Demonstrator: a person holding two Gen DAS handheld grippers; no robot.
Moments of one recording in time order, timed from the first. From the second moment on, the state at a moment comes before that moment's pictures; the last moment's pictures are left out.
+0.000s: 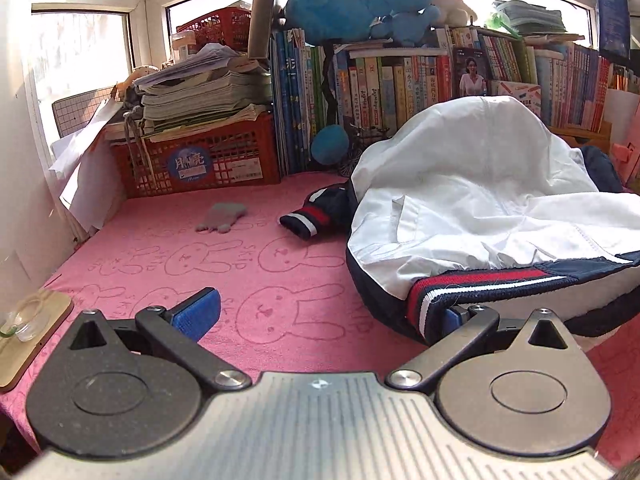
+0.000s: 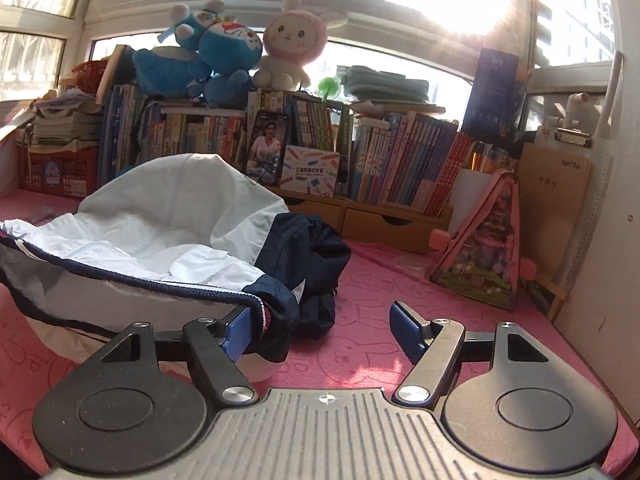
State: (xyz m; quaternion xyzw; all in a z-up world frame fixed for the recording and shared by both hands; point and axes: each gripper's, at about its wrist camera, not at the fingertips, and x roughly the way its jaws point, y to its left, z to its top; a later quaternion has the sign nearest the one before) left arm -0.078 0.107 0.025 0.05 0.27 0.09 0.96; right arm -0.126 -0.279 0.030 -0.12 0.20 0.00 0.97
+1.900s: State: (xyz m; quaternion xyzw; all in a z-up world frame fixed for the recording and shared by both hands) left arm -0.110 0.102 -0.020 0.17 0.28 0.17 0.93; right arm -0.190 -0.095 -0.058 -0.28 0.12 0.27 0.91
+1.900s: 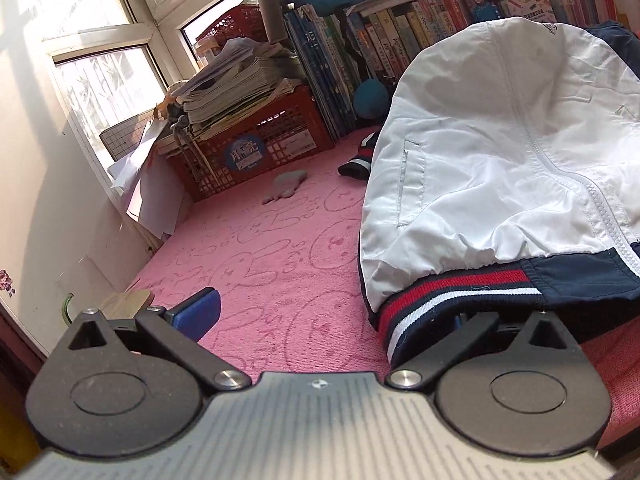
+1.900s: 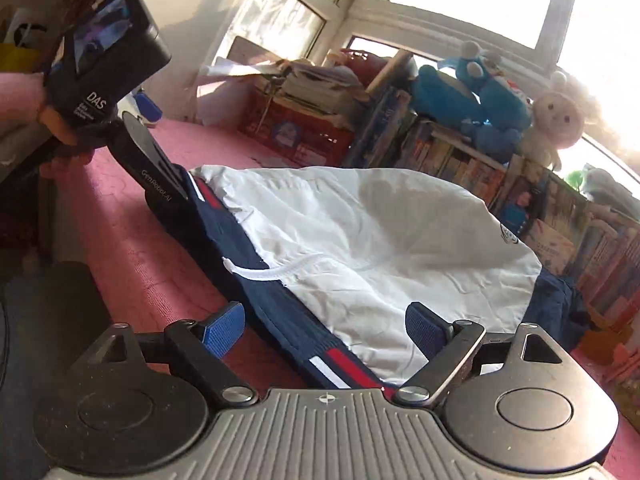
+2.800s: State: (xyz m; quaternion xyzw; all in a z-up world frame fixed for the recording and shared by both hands) left arm -0.126 0.125 -0.011 0.22 0.24 0.25 0.91; right arm -0.091 -0.176 -0.041 -0.21 0.17 0.06 0.96
